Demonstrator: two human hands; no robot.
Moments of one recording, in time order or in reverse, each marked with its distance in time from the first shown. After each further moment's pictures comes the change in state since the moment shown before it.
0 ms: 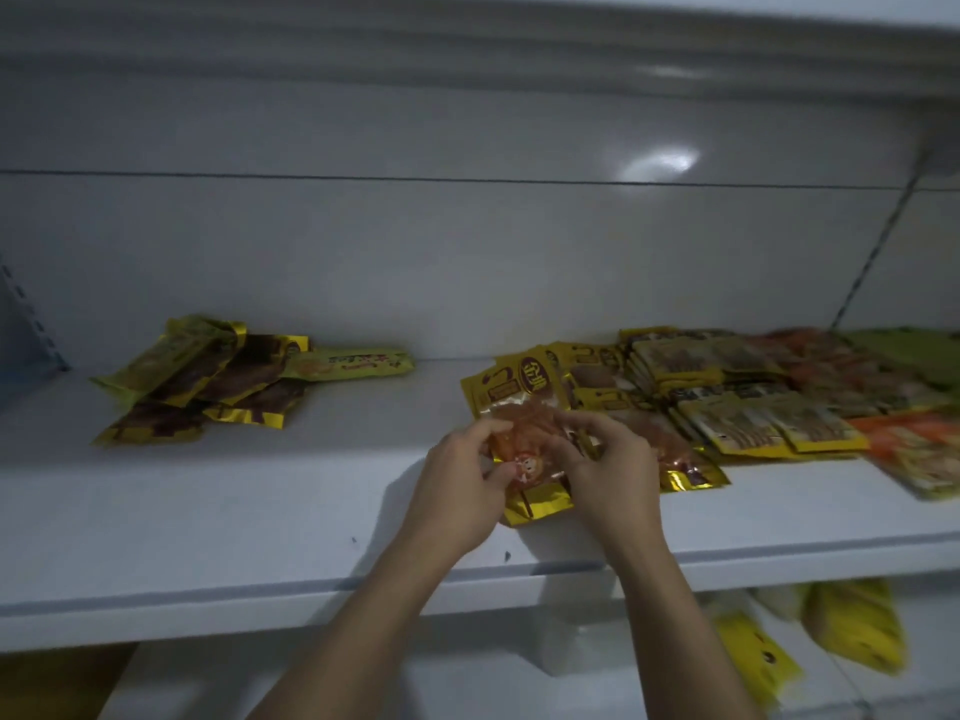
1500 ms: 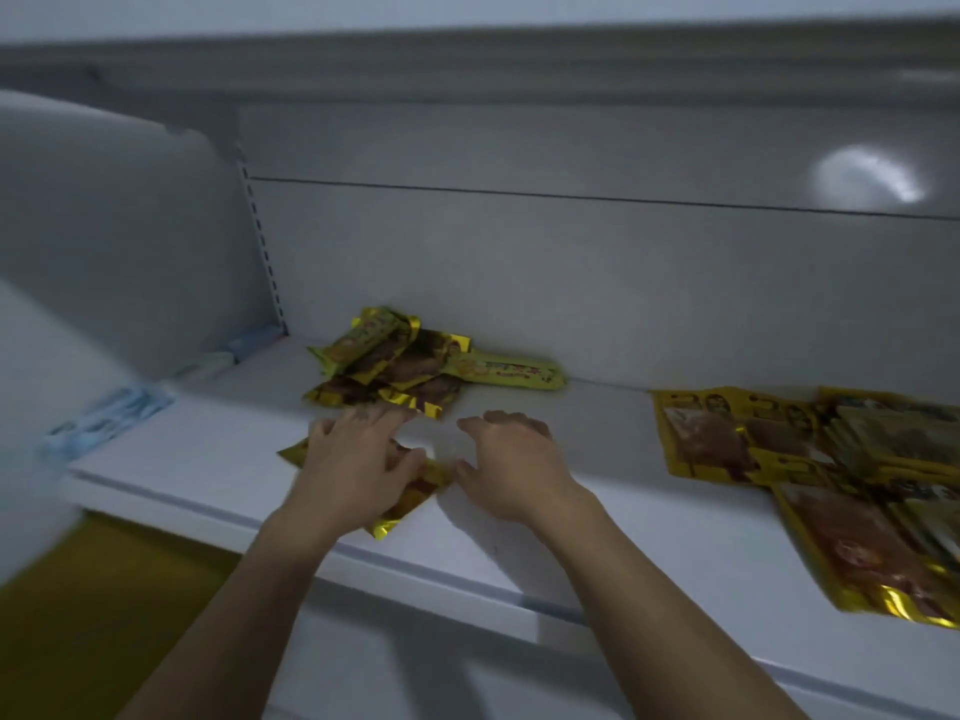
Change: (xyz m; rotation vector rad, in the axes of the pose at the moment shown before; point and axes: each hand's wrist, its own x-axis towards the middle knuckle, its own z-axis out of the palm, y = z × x) left_hand -0.019 -0.112 -0.171 0.780 0.216 -0.168; right_hand -0.004 -0.103 0.154 -0.686 -0.762 -0.656
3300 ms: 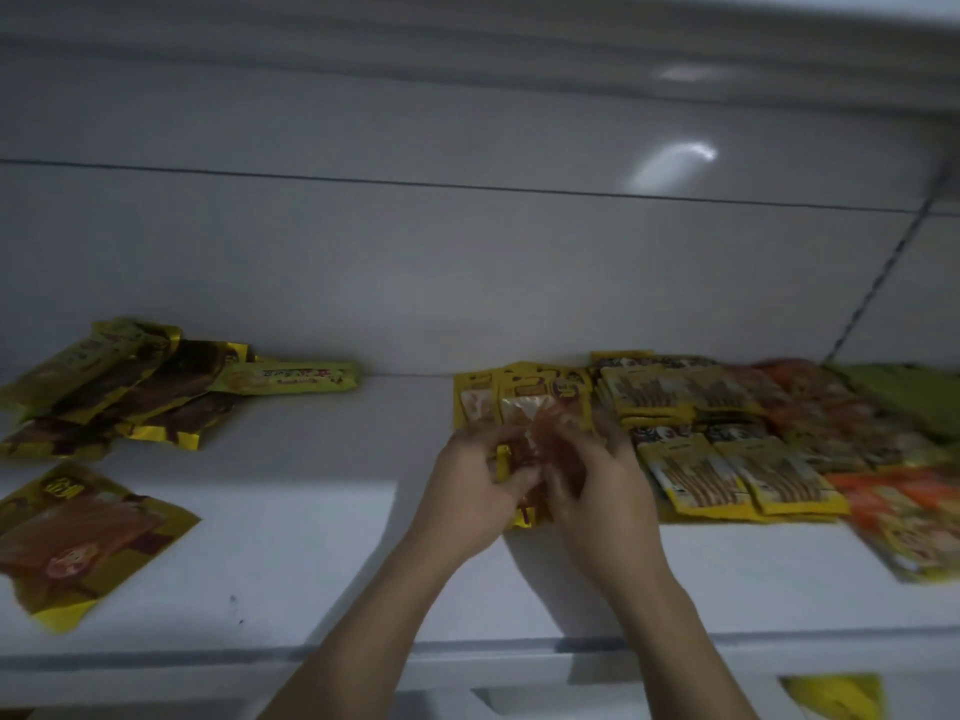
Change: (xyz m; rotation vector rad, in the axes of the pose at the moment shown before) left_hand 0.004 0.285 0.075 -0.899 -0.164 0.196; right_hand -0.160 0.197 -0.023 0.268 0.576 0.525
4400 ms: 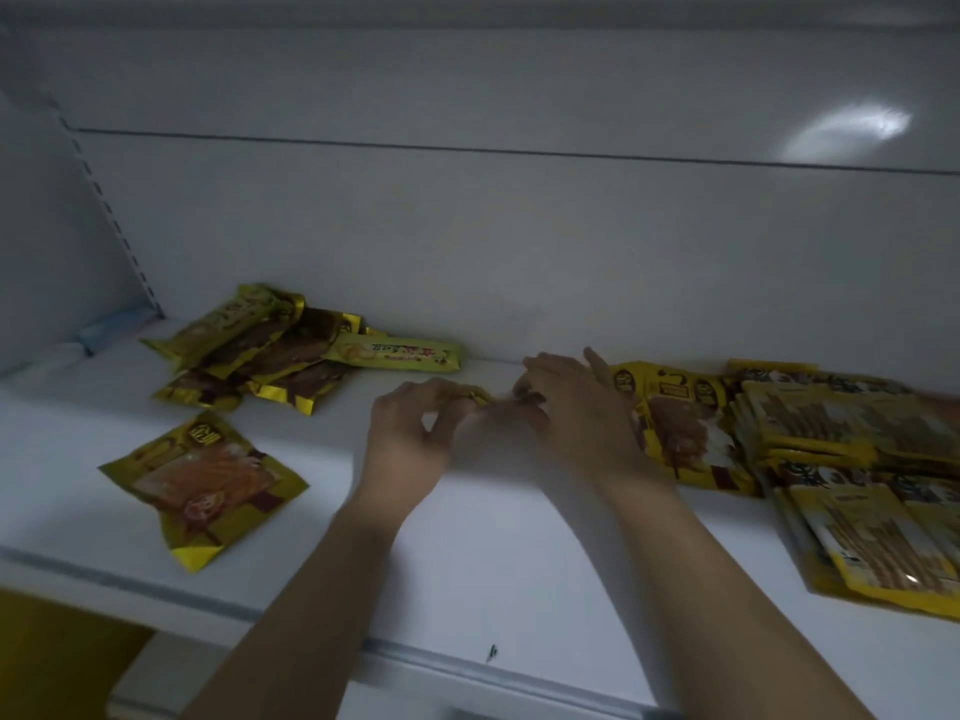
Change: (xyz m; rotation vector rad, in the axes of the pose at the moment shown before) left_hand 0.025 -0.089 -0.098 0.217 0.509 0.183; right_hand 0.104 -0.052 0.101 -0.083 -0.139 -0.618
